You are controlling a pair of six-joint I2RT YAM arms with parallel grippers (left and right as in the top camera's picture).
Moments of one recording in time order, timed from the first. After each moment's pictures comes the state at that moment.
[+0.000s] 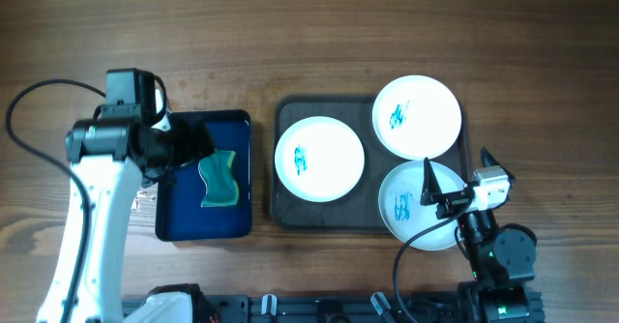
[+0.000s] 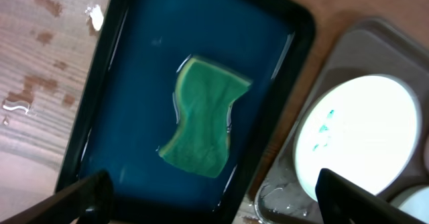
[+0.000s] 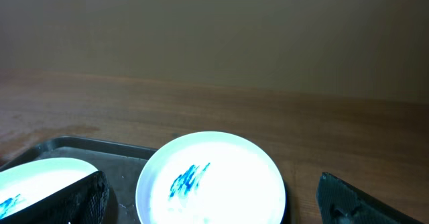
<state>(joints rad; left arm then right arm) 0.05 1.33 1.15 -1.15 0.10 -0.41 0.10 0.06 0.01 0.00 -0.06 -0.03</state>
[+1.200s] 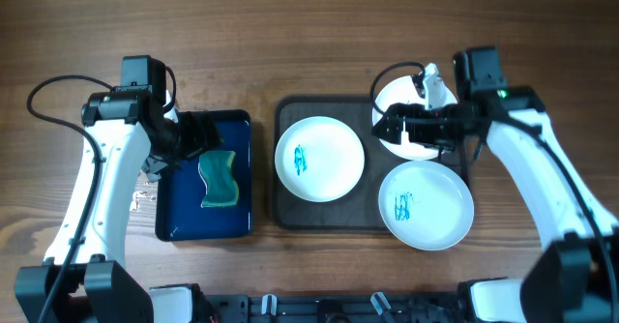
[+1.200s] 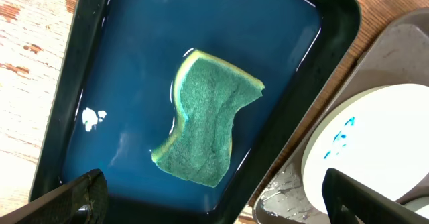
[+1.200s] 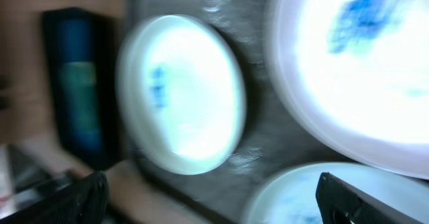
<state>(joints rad) 0.05 1.50 1.18 -1.13 0.13 -0.45 0.11 1.57 1.17 -0.93 -0.52 0.13</state>
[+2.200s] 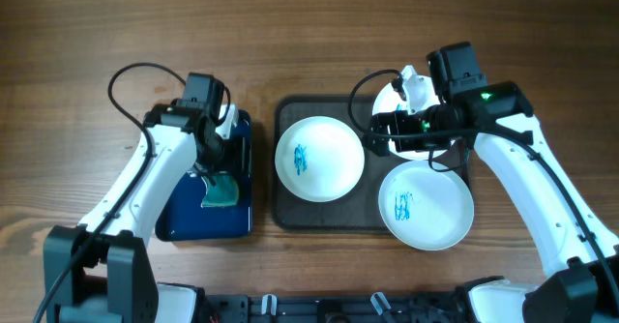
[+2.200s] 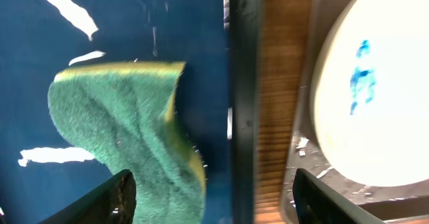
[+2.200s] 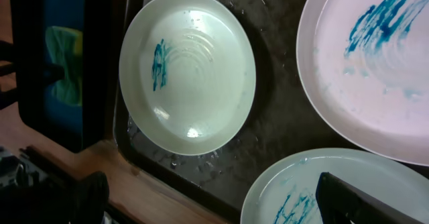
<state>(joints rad) -0.17 1.56 1.02 -0.92 0.12 -0.17 0.24 1.50 1.22 -1.01 -0.43 0.10</state>
